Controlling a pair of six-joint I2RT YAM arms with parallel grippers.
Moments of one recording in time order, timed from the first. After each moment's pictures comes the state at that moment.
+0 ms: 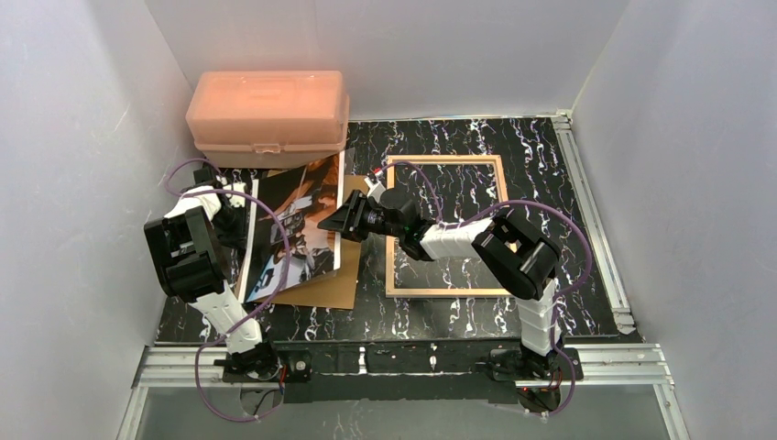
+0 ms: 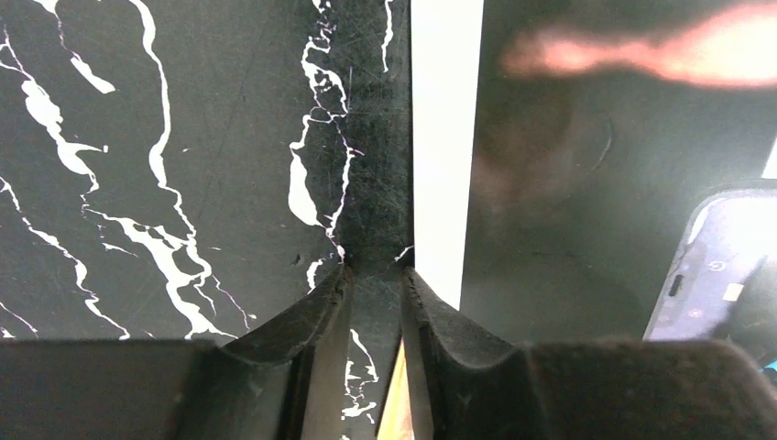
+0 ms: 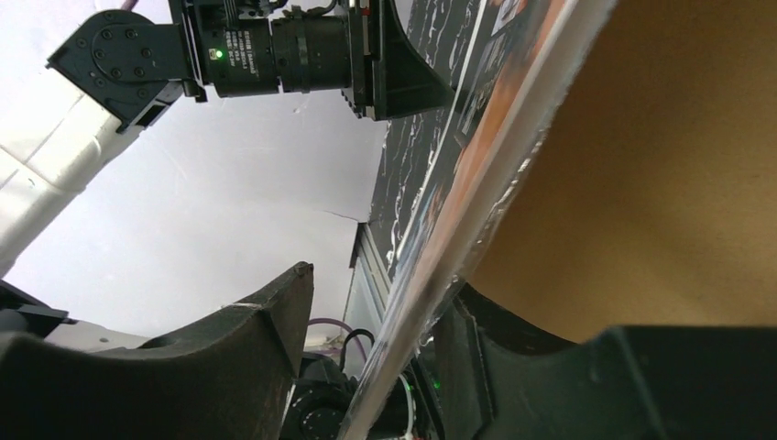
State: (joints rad) left arm 0.34 1.81 1.16 -0.71 0.07 0.31; right arm 0.91 1.98 1.11 0.71 -0.35 1.22
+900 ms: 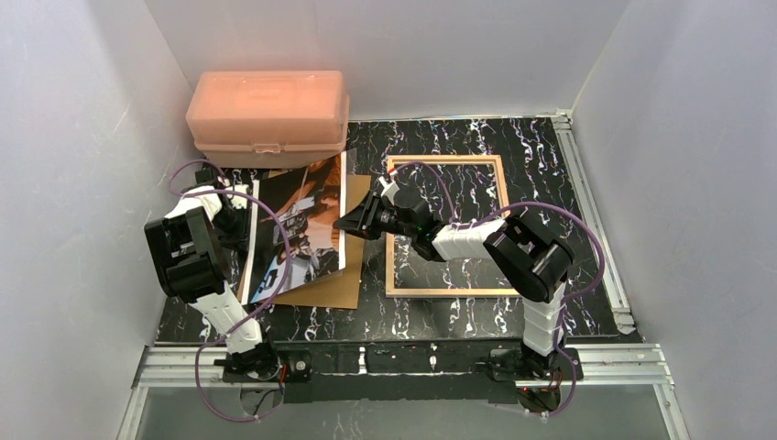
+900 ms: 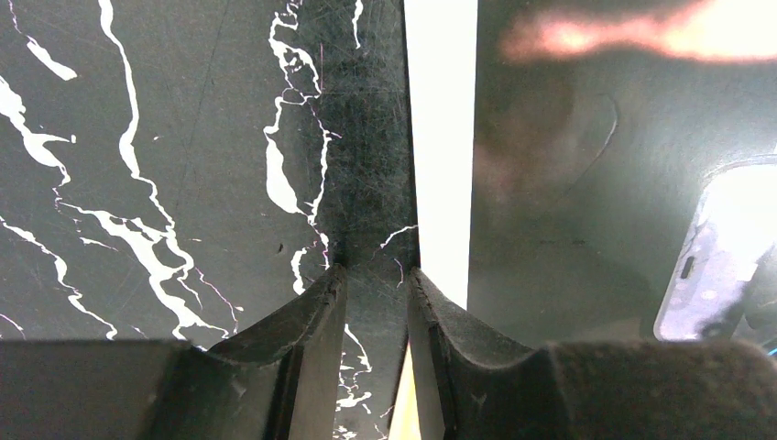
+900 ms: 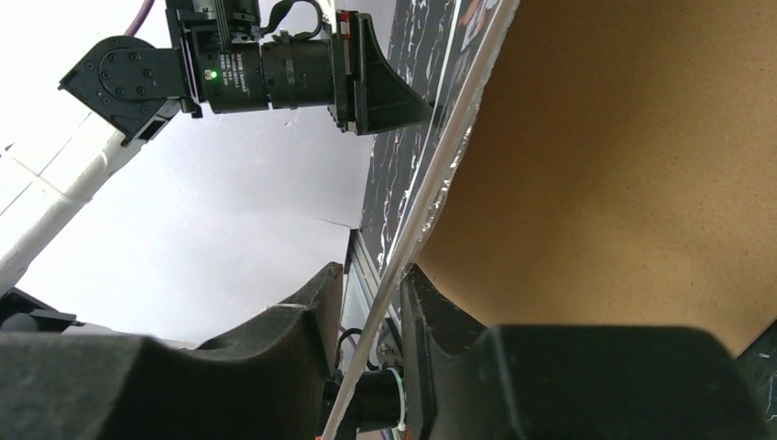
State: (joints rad) left arm 0.34 1.80 1.15 -0.74 0.08 0.33; right arm 0.86 1.92 1.02 0.72 -0.36 1.23
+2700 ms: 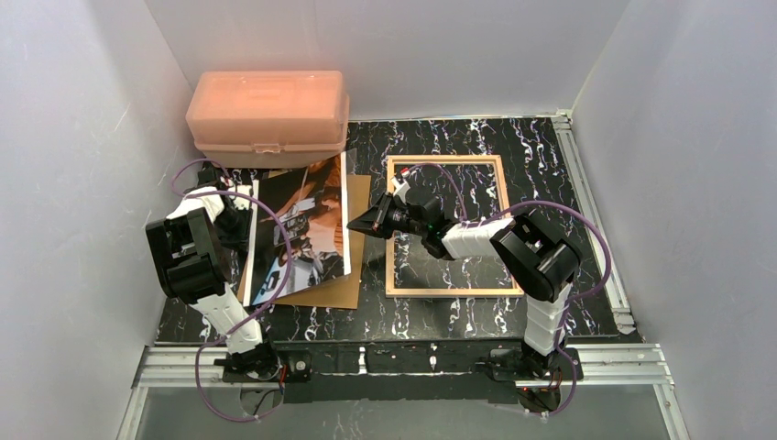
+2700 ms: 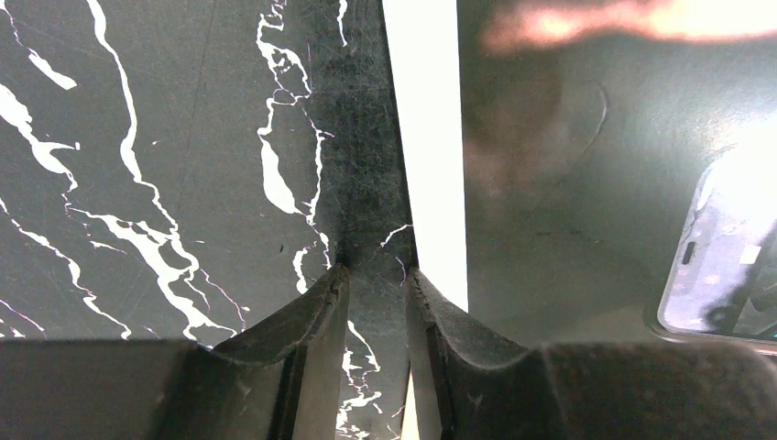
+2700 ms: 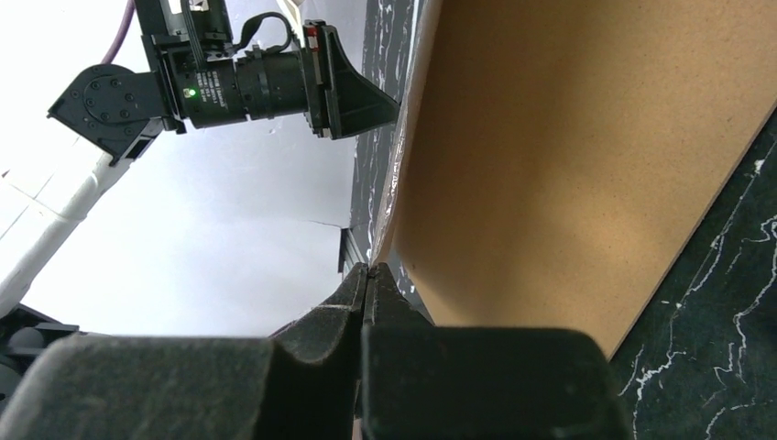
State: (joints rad) left arm 0.33 1.79 1.14 -0.72 0.05 0.38; right arm 0.79 1.89 0.96 0.70 -0.40 1.25
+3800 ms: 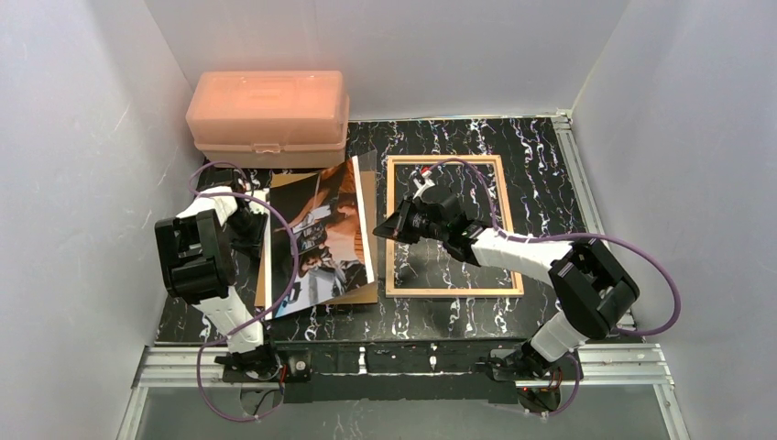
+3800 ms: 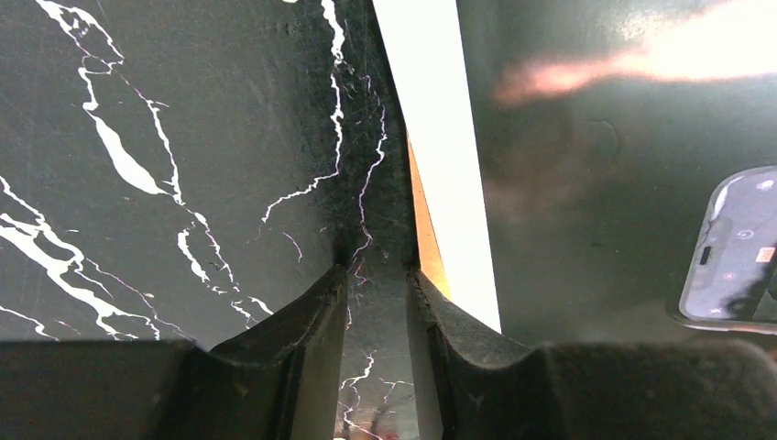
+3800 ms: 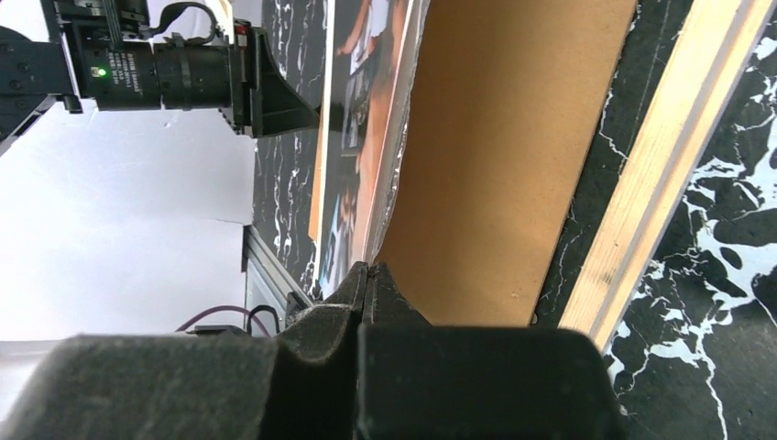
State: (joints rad) left arm 0.23 1.77 1.11 -0.80 0.06 0.35; right arm 0.79 1.55 0.86 0.26 -0.25 1.01
